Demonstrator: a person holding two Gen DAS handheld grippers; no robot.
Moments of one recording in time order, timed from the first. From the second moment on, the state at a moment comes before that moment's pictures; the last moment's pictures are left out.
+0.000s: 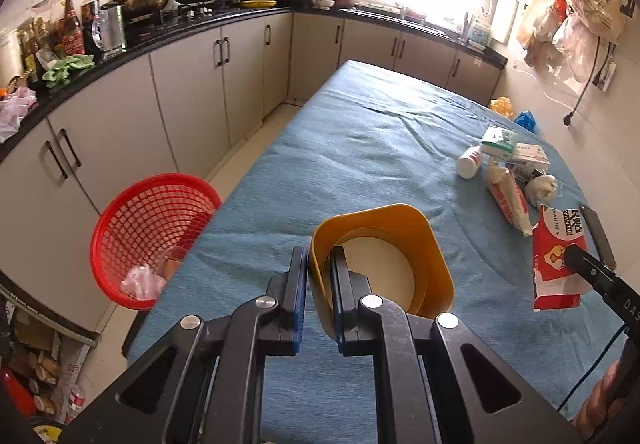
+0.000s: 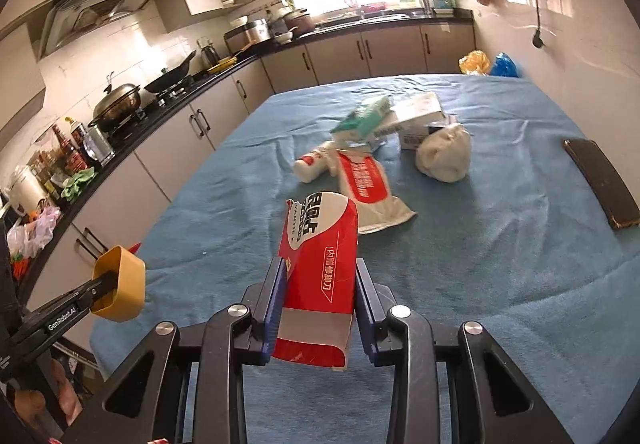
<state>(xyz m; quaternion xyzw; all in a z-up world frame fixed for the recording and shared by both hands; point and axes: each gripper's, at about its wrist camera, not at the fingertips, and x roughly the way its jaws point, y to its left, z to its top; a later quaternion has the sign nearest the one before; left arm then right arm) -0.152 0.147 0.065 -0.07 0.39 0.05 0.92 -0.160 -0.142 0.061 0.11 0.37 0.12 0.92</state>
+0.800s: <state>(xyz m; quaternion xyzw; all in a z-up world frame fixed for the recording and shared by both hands) -0.172 0.255 0.067 -0.08 0.36 0.19 0.91 -0.145 0.001 0.072 0.05 0.37 0.25 0.89</state>
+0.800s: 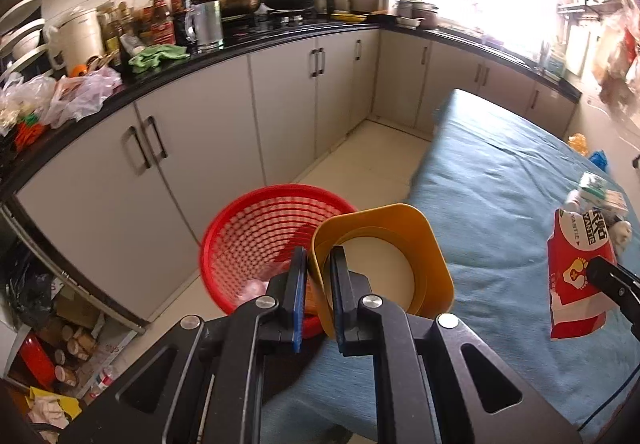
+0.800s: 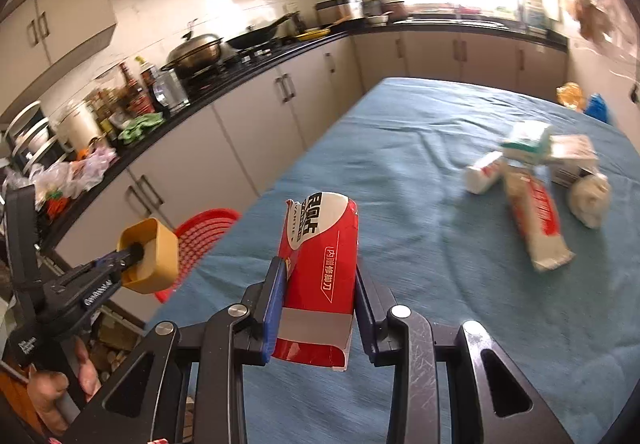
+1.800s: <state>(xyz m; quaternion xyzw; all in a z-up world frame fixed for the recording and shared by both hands) -0.139 0.374 0.026 -0.14 0.39 0.24 0.88 -0.064 0.210 0.038 0.02 0.42 0.36 0.83</state>
